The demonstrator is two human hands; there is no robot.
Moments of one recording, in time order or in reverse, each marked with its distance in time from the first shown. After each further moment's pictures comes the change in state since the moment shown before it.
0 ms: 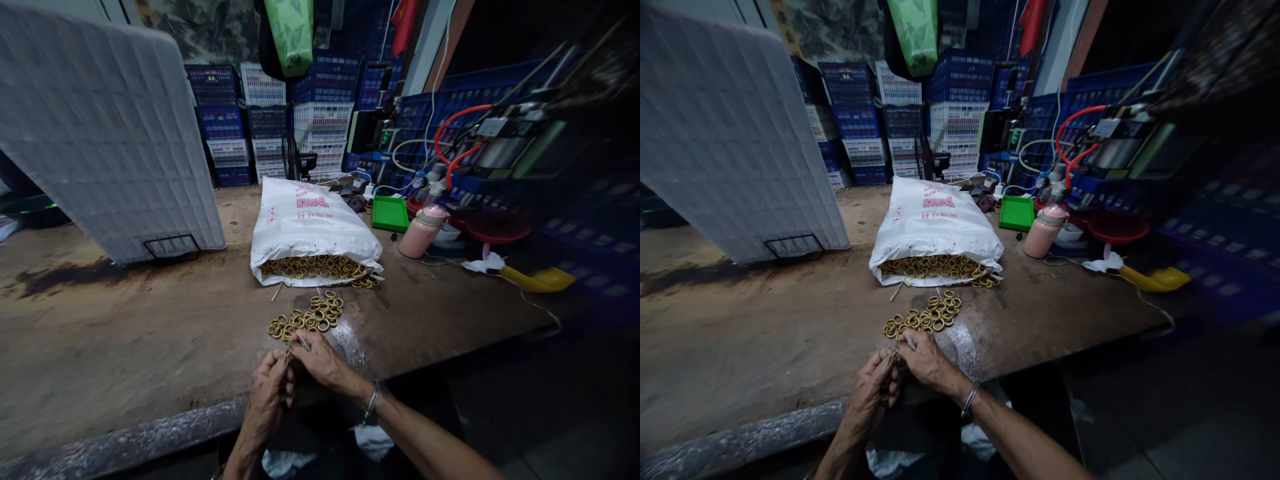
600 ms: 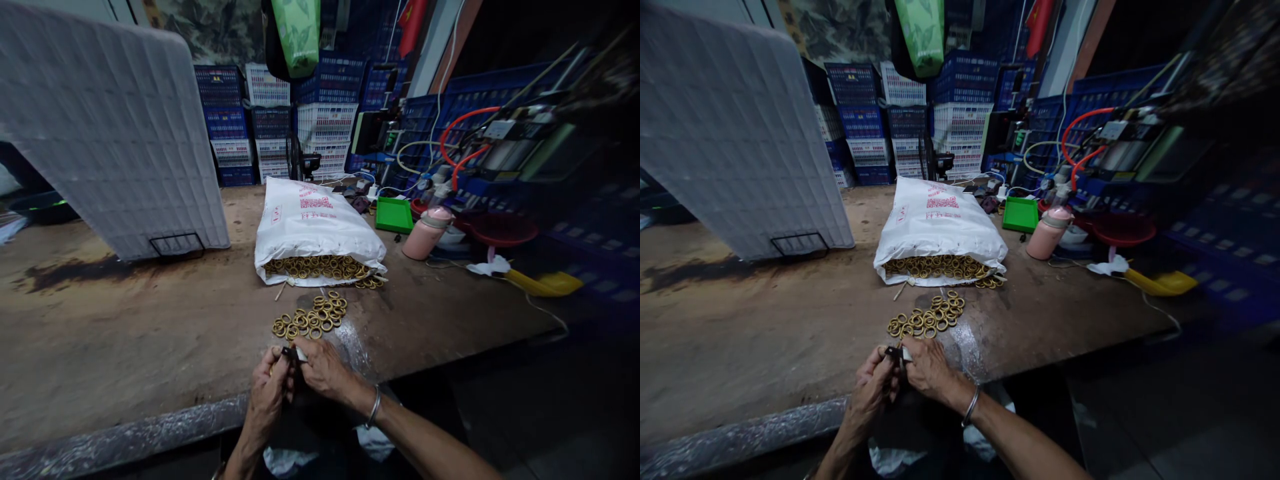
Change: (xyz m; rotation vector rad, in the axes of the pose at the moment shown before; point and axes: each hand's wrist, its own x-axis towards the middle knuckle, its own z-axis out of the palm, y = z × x) left_hand 0.003 0.000 -0.007 0.111 0.031 0.024; right_hand -0.009 -0.002 0.002 -0.705 -0.043 -0.132
